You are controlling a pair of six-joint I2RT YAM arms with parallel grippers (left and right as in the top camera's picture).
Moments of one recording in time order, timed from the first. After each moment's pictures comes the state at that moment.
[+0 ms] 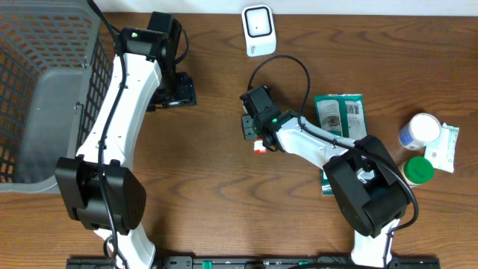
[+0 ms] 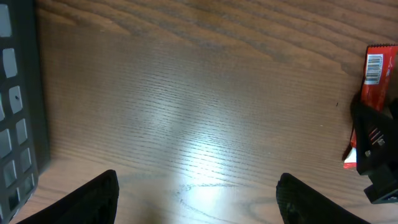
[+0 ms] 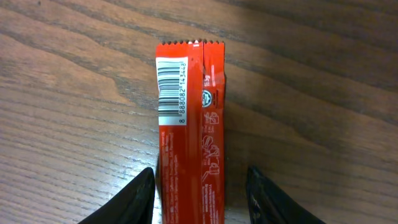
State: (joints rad) left arm -0.18 1.90 1.81 -1.40 -0.03 -0.33; right arm 0.61 2.01 1.20 -0.27 0.11 0.41
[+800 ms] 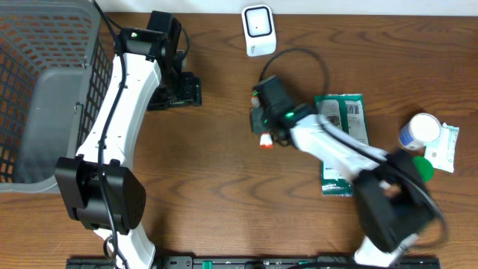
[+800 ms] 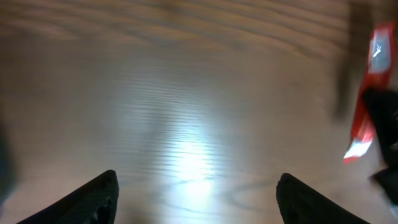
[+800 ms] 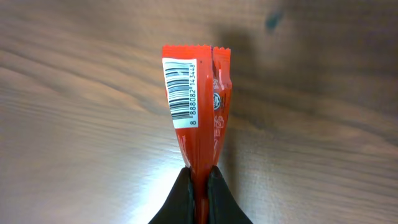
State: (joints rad) left arm -0.18 1.90 1.81 -1.38 0.14 -0.22; right arm 0.55 1.85 1.20 -0.36 0.04 0.44
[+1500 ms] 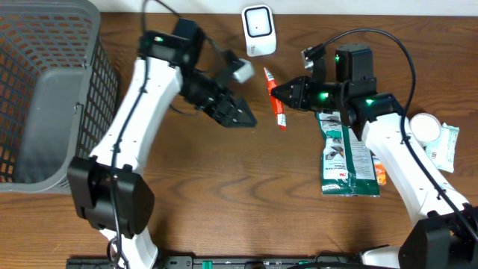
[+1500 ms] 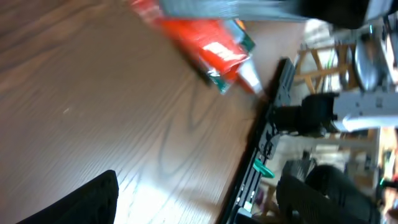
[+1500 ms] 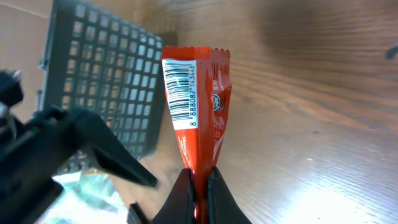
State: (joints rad) left arm -0.31 1.90 1.81 -1.43 0.87 0.51; right arm 0.24 1.57 1.21 -0.39 -0.77 0.55
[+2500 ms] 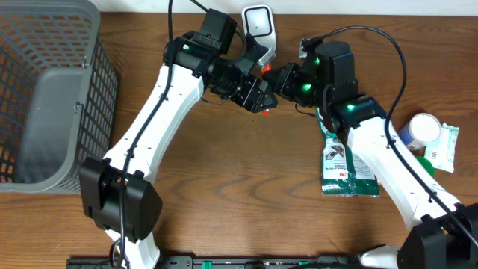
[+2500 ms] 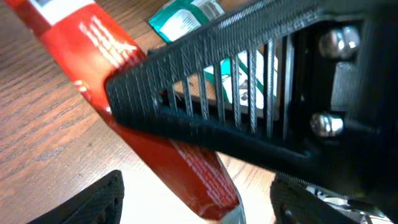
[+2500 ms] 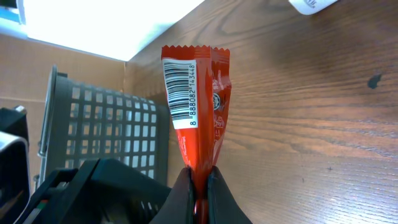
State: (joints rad) left arm -0.41 1.90 1.81 -1.07 0.67 0.14; right arm 0.35 1.57 1.21 -0.20 -0.44 0.89
